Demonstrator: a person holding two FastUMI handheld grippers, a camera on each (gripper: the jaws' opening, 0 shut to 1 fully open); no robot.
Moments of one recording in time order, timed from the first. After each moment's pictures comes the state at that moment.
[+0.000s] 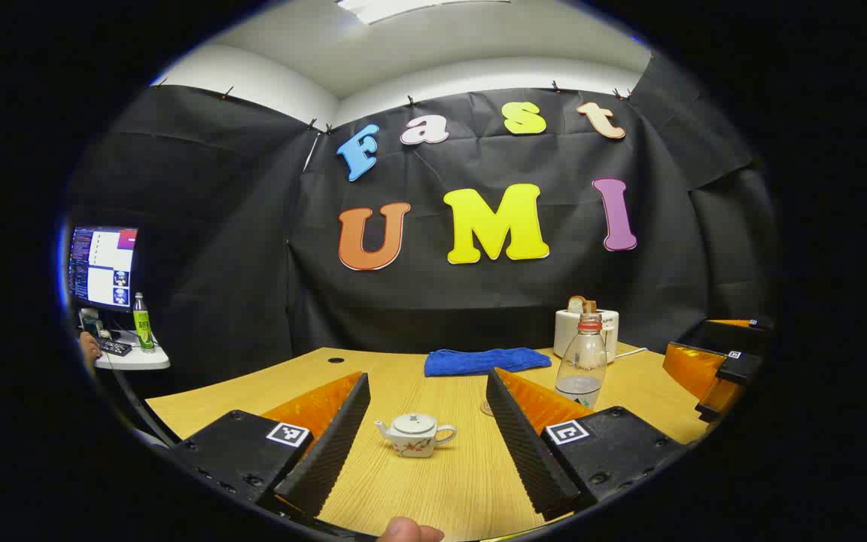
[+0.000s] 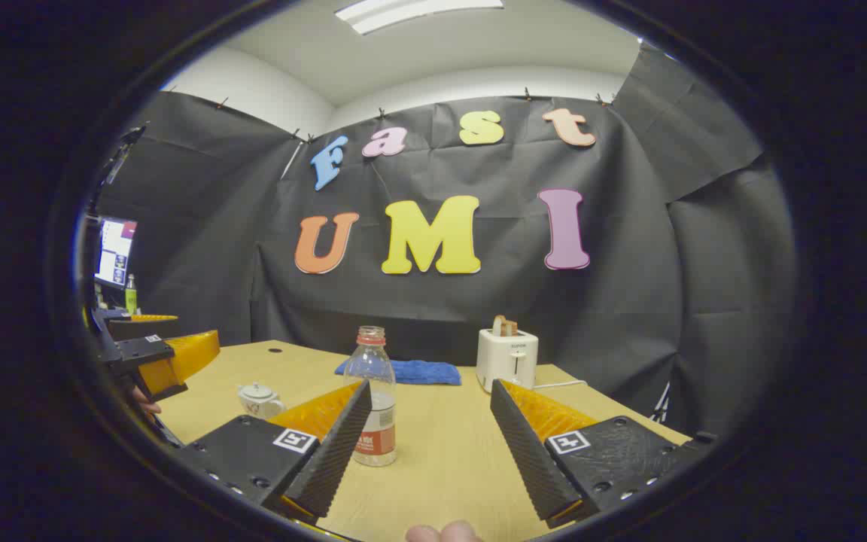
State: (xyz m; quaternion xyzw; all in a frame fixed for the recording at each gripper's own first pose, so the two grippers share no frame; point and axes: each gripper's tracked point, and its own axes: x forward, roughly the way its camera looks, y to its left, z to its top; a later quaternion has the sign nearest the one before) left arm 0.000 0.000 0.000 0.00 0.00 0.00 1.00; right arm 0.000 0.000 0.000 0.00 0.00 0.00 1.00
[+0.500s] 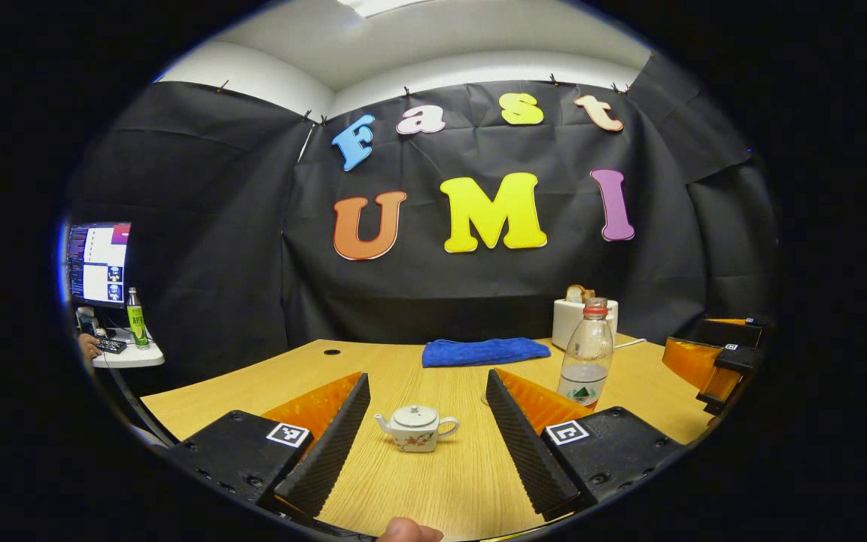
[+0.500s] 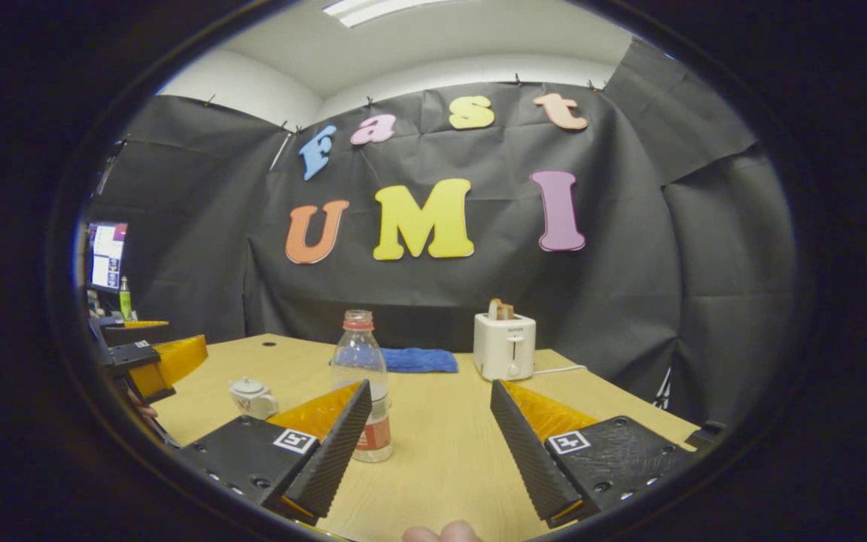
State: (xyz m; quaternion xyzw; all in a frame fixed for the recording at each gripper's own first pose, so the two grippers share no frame) left arm 0.020 0.006 -0.032 0.00 0.04 -0.01 1.00; right arm 0.023 0.002 -0.026 0.01 0.04 -0.01 1.00
